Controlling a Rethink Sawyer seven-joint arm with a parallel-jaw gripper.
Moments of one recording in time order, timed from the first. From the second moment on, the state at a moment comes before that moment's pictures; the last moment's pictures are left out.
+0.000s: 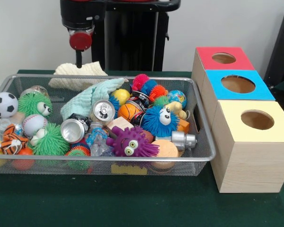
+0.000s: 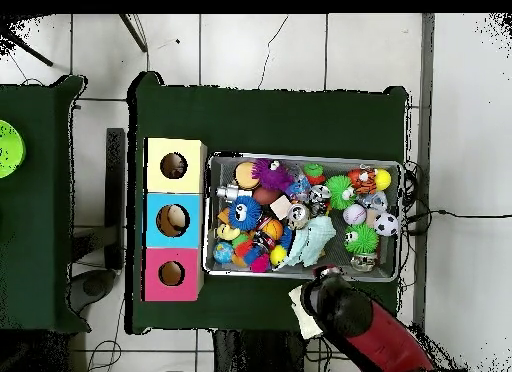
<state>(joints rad) -0.51 -0.69 -0.20 2.10 0.10 0.19 2.36</state>
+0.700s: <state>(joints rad) -0.52 -0.74 -0.21 2.04 0.11 0.25 2.36</state>
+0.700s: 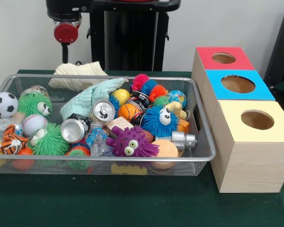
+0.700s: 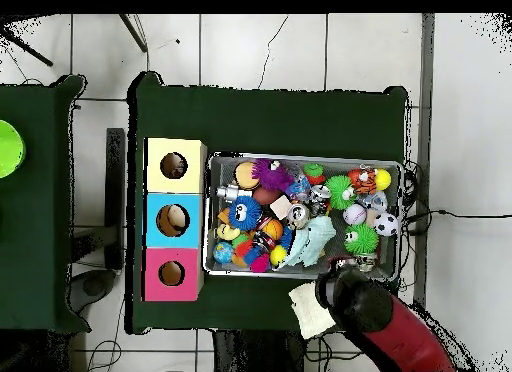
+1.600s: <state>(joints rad) -0.56 -0.59 -0.18 1.81 0.11 0.24 2.36</state>
